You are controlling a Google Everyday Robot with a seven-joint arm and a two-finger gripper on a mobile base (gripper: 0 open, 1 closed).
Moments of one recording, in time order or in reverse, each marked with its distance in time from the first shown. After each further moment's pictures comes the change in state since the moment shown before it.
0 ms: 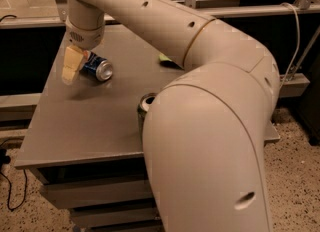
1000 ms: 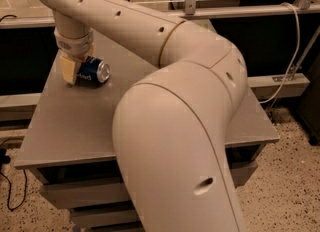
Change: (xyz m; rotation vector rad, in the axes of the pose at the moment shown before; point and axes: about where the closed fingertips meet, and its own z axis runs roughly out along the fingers) arm -0.016 -0.003 0.041 0.067 0.086 0.049
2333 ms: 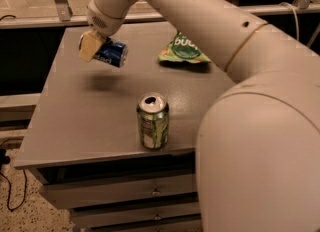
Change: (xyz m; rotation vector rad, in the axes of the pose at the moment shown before) arm 0.031 -0.024 -0.087 -0.077 -0.316 -0.089
